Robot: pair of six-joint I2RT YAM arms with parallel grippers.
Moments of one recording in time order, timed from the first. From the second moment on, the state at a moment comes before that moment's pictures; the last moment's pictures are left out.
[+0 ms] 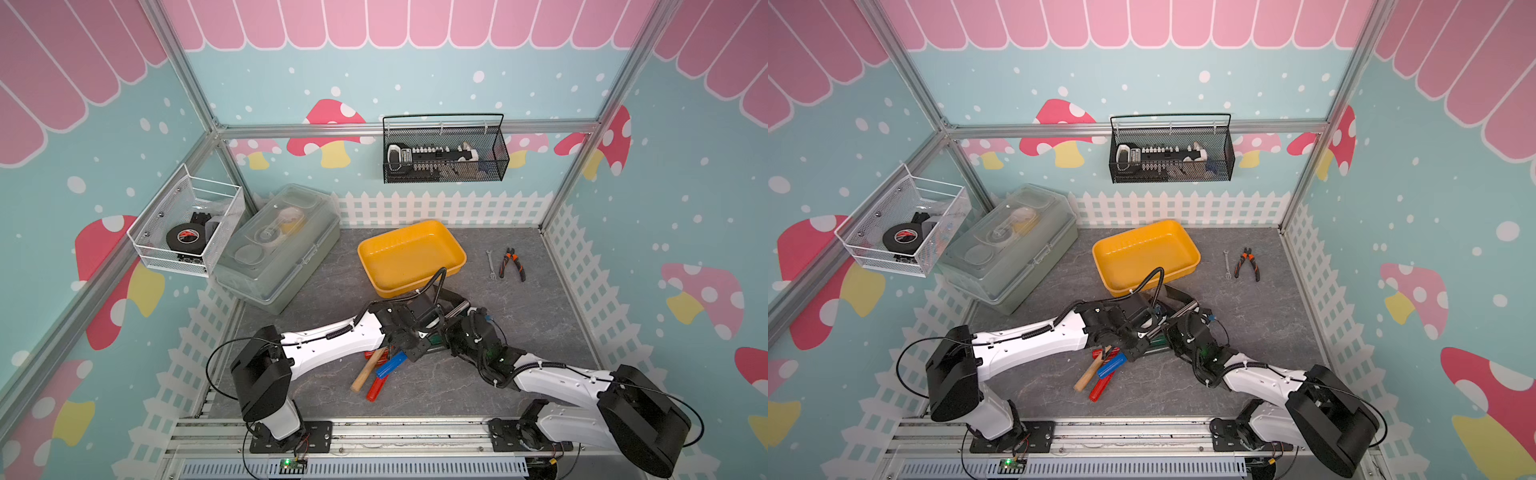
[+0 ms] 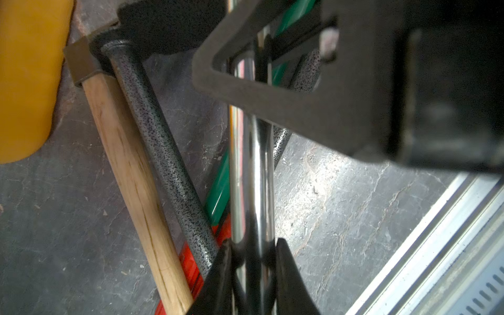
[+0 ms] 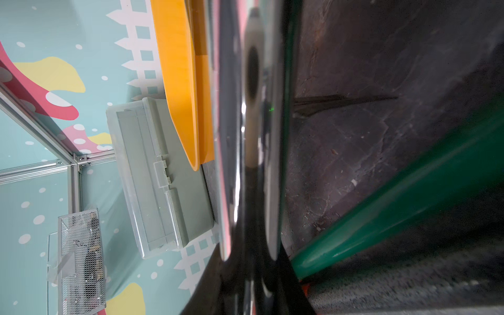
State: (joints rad) left arm -1.01 1.65 1.25 -0.77 -0.03 -0.08; right arm 0.74 1.21 0.38 0.34 0.09 1.63
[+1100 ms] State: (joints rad) left arm -0.97 1.67 1.22 -0.76 0.16 -0.08; right arm 0.75 1.19 0.38 0.31 0.18 1.55
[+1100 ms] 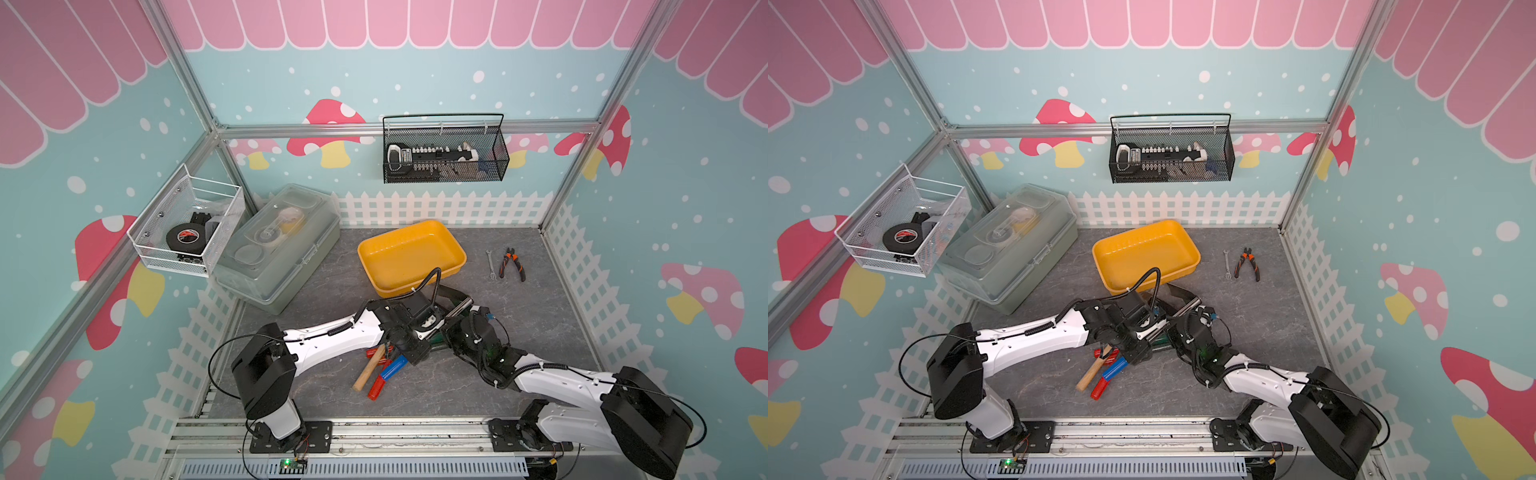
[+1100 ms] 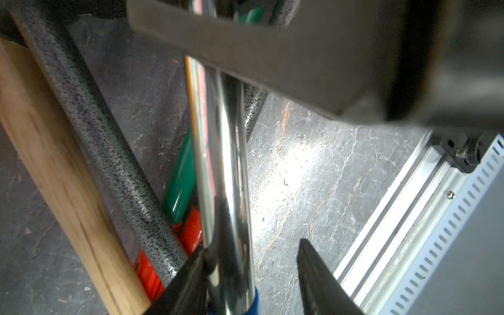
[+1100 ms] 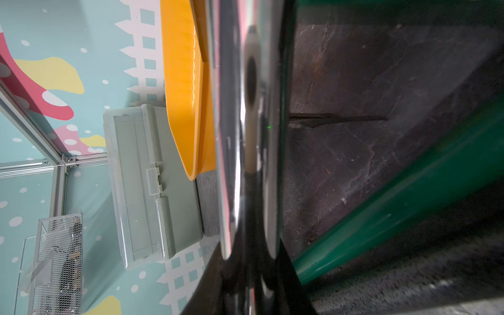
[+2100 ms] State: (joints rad) left arm -0.97 1.67 1.22 -0.76 0.10 -0.10; right arm 0.75 1.16 0.41 0.27 0.20 1.54
